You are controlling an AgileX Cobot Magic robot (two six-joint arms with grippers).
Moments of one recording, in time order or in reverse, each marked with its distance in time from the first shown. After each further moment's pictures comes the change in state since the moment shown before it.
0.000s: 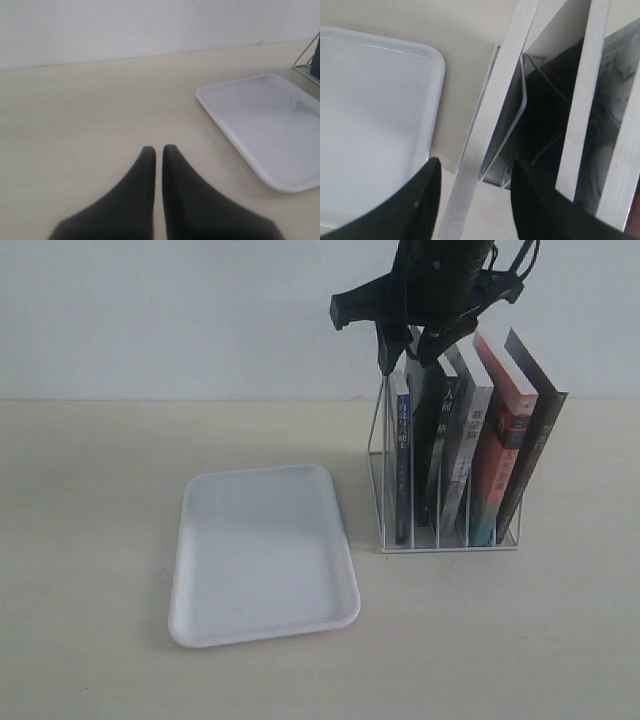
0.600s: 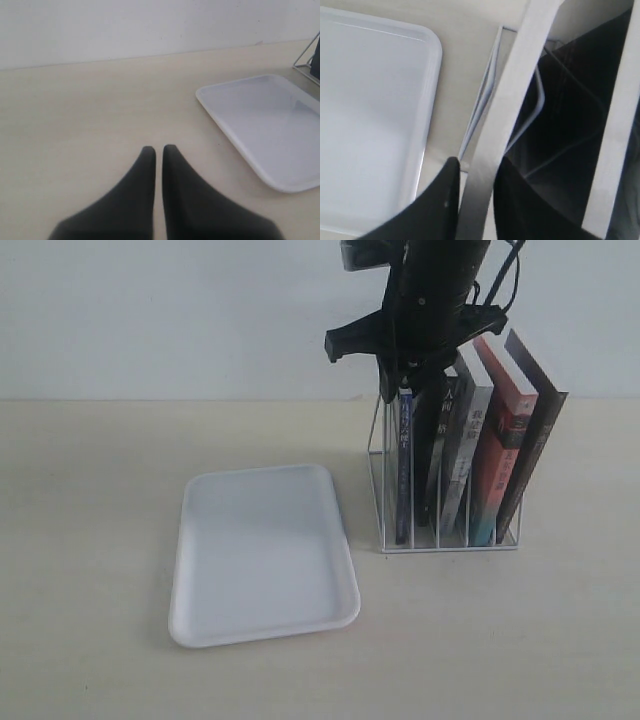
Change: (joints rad) left arm 0.000 0.000 0.000 0.000 0.000 0.000; right arm 0.000 0.063 0.004 0.010 -0.002 0.000
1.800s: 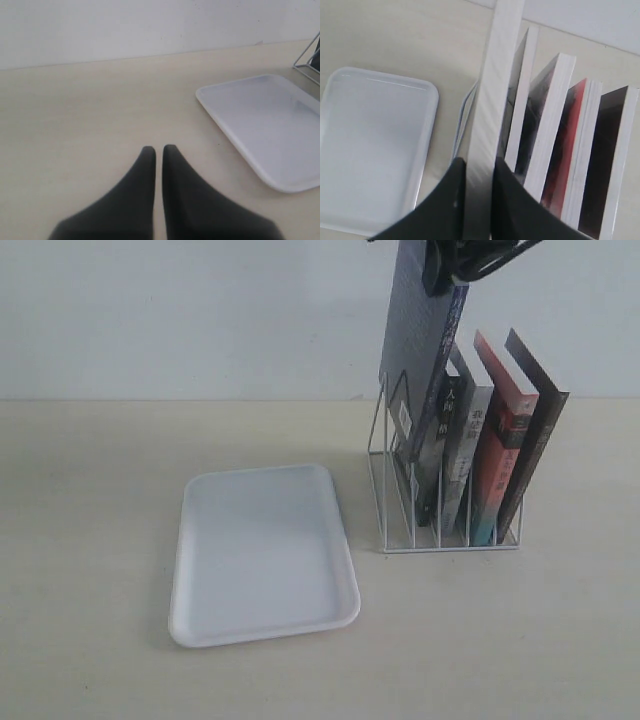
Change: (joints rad) left arm 0.000 0.000 0.000 0.000 0.000 0.000; right arm 0.000 -0.252 0.006 -0.068 0.012 0.006
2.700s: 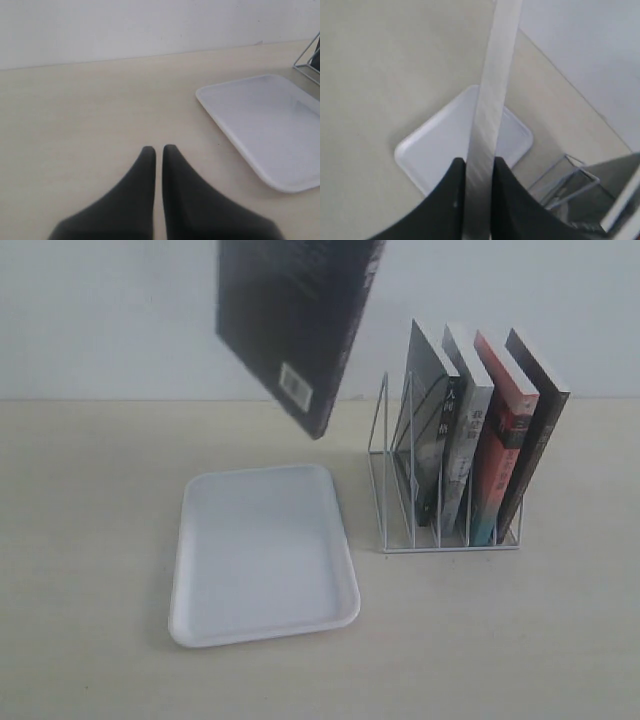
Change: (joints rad) left arm 0.000 0.000 0.000 0.000 0.000 0.000; right arm 0.288 -0.221 0.013 0.147 0.010 -0.397
